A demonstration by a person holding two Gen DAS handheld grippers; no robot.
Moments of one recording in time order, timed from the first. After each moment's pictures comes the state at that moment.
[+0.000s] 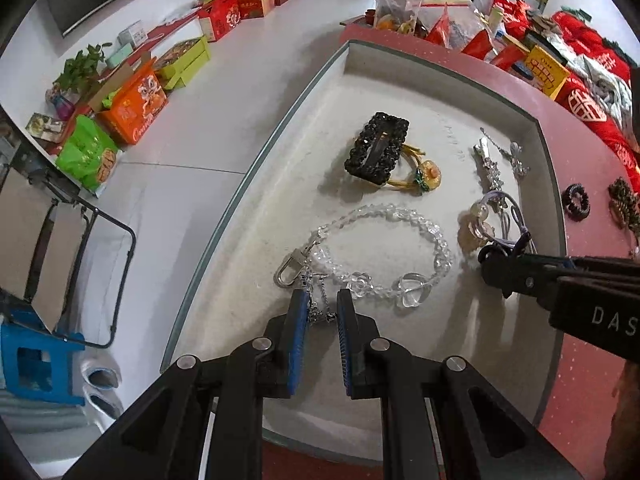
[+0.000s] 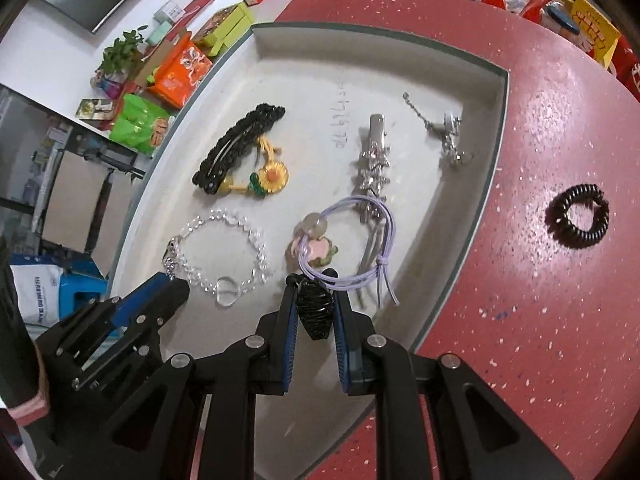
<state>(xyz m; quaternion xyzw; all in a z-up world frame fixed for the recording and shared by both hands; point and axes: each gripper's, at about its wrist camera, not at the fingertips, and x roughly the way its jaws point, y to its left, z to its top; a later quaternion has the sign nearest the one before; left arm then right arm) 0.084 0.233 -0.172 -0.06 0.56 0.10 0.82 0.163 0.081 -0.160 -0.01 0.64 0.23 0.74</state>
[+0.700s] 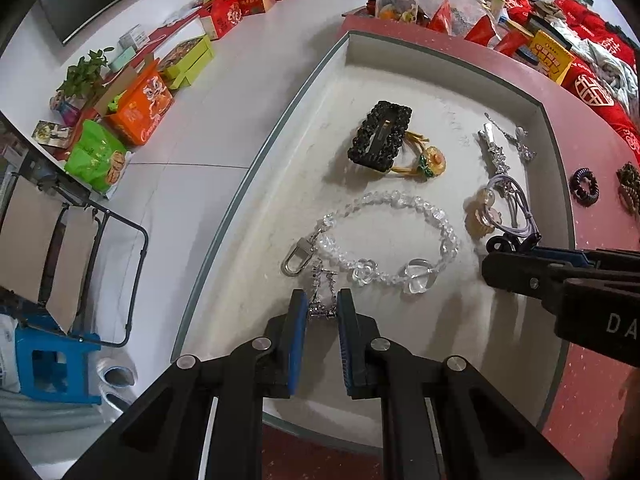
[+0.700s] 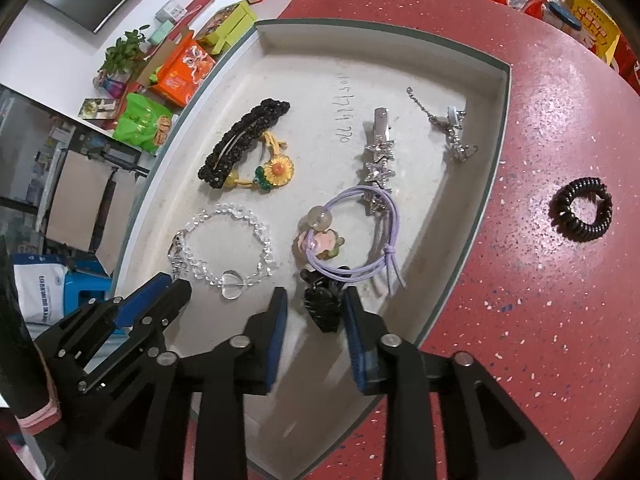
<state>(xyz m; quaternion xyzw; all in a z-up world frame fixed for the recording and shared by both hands) 0.084 0.227 -0.168 -0.04 0.57 0.11 0.81 0.157 0.078 -0.161 0.00 0.64 0.24 0.73</state>
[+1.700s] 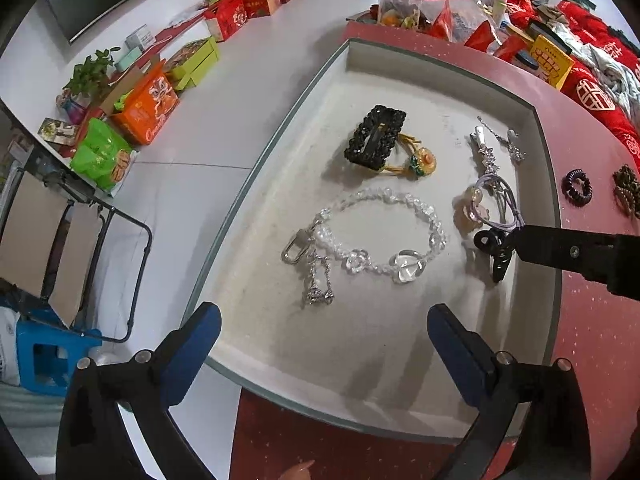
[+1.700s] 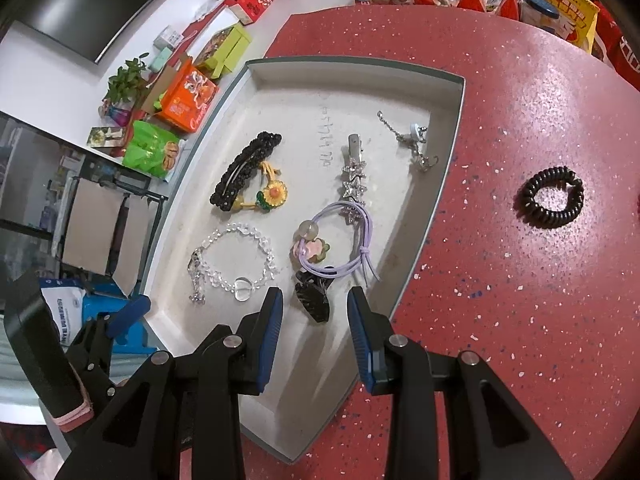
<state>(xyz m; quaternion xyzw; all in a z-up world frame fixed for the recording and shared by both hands) 0.073 0.223 -0.162 -0.04 0.57 0.12 0.81 0.154 0.046 -0.133 0.04 0.63 0.23 0.74</state>
